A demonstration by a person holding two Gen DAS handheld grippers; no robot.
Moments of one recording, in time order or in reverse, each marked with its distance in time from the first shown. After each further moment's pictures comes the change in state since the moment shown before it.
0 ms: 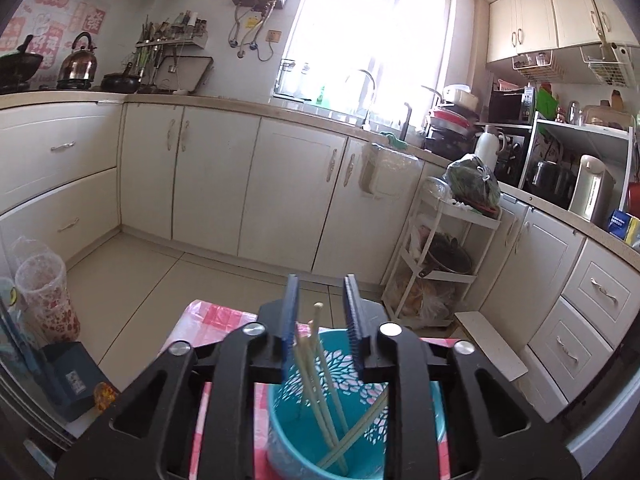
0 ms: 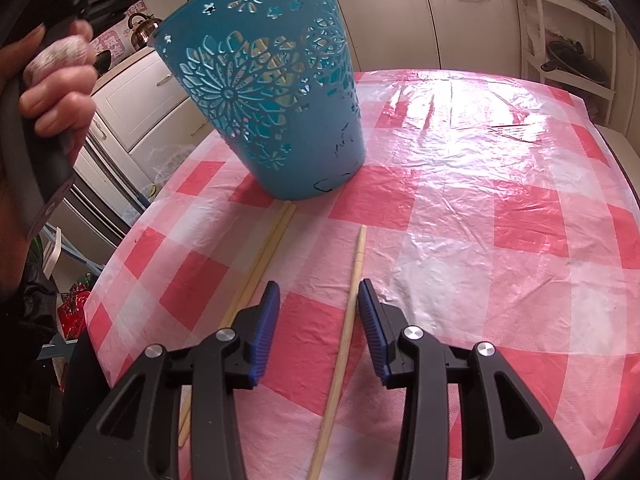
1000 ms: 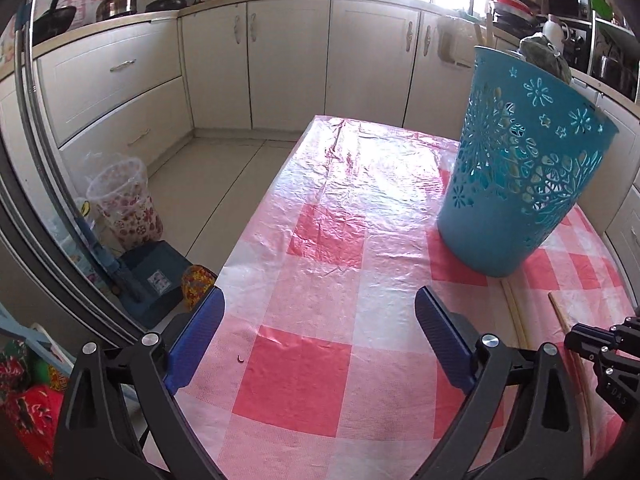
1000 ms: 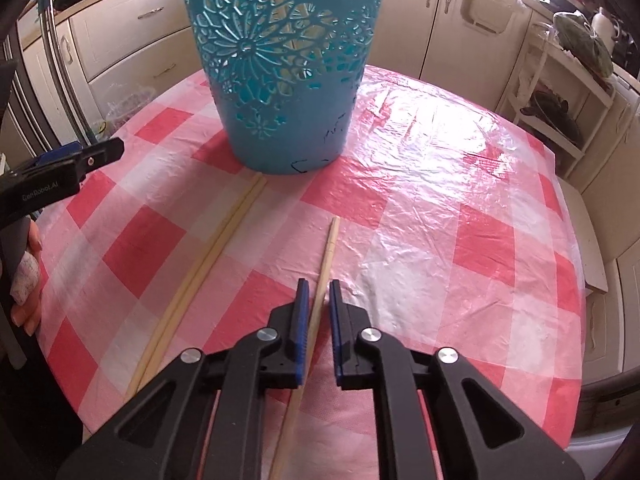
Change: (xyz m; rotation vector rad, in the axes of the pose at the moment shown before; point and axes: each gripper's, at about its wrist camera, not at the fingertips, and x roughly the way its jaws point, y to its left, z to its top) left arm -0.021 0.106 -0.146 0.089 0.393 0.259; right arm 0.003 0.023 0.000 -0.185 0.088 -0.275
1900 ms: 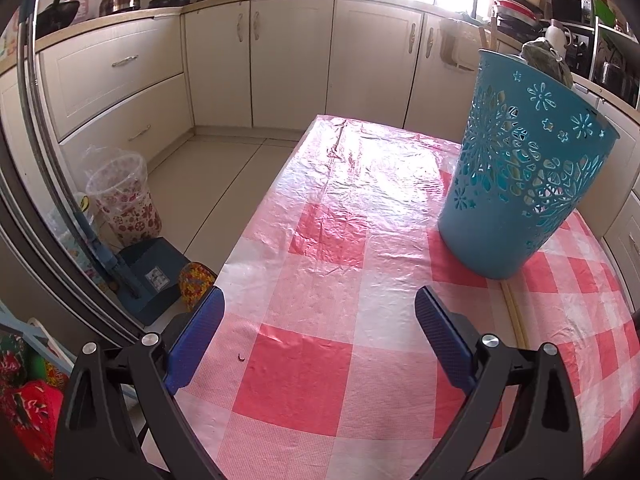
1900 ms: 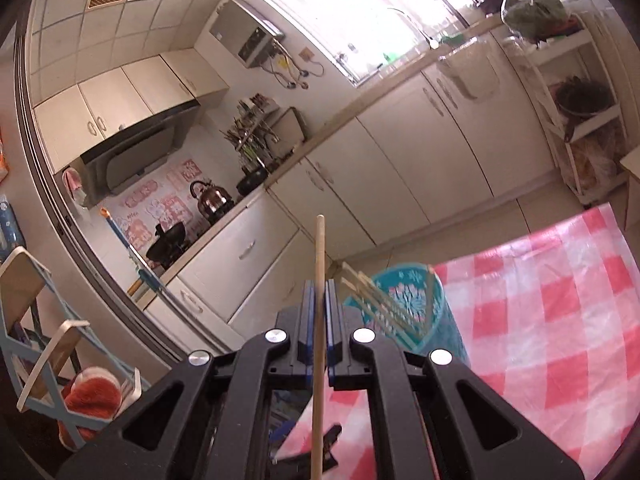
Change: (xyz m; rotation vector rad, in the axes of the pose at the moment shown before) left arm 0.000 0.004 -0.001 -0.025 -0.001 -0.009; right arm -0.142 -0.053 0.117 0.474 -0.606 0.539
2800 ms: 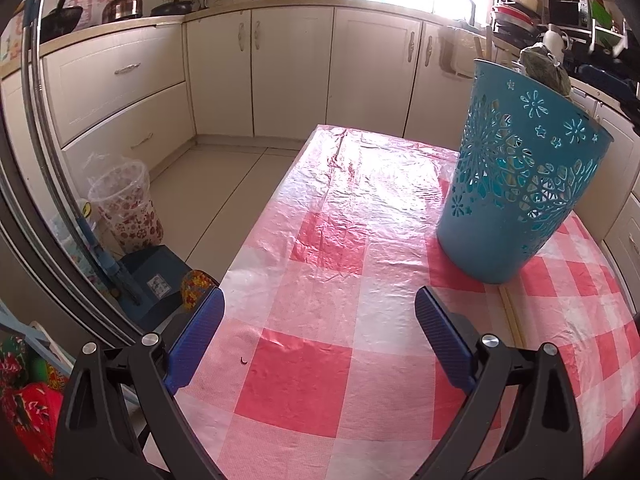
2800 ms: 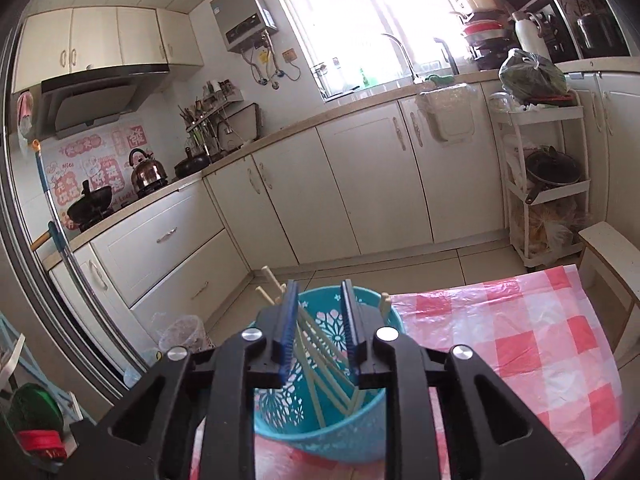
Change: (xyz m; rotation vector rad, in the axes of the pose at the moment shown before) left arm -0.006 -0.002 -0.002 -0.001 -0.034 0.004; right arm 0.042 -0.007 -0.040 -0.256 -0.043 -0.282
